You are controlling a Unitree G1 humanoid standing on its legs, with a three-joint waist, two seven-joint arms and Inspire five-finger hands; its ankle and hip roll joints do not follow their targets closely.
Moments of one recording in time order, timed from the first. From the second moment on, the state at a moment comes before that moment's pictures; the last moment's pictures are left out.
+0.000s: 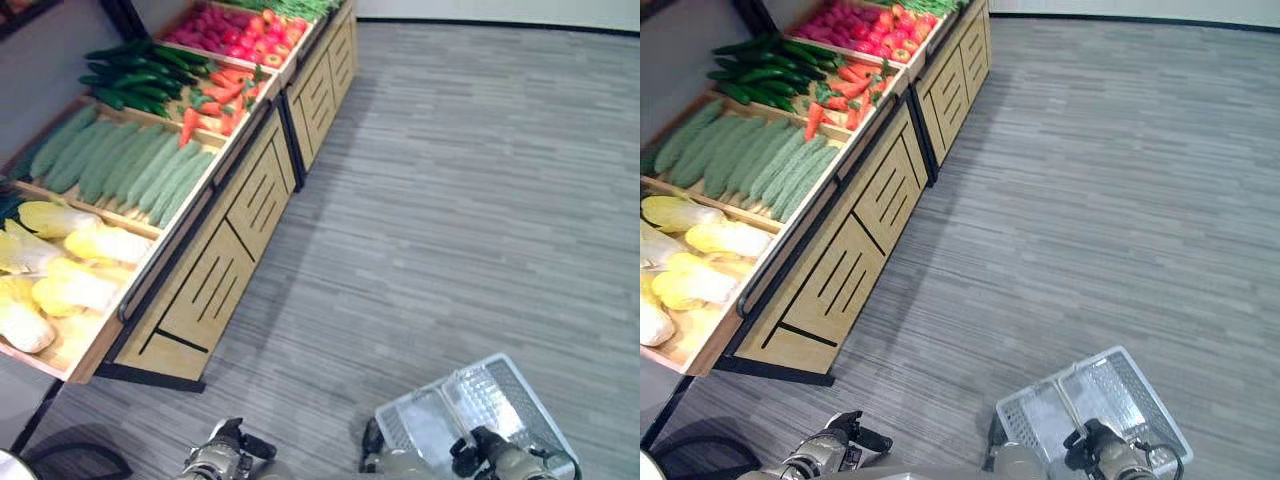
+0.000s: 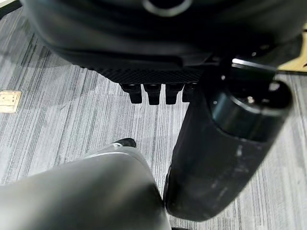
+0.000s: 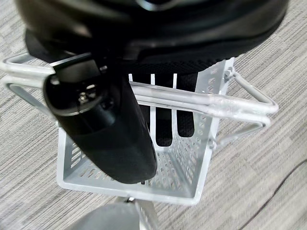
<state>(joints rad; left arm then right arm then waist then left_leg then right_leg) -0.17 0.15 -0.19 1.29 0.02 0.13 0.15 -0.07 -0.40 0.35 1.24 -0.12 0.09 -0.02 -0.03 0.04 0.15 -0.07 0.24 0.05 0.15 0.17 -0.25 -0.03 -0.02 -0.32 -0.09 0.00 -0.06</state>
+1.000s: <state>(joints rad) -0.13 0.27 -0.18 1.23 0.04 0.15 0.15 -0.14 -0.28 0.36 1.28 -0.15 0.07 0.00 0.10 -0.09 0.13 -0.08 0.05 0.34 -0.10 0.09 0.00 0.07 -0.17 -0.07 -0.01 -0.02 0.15</state>
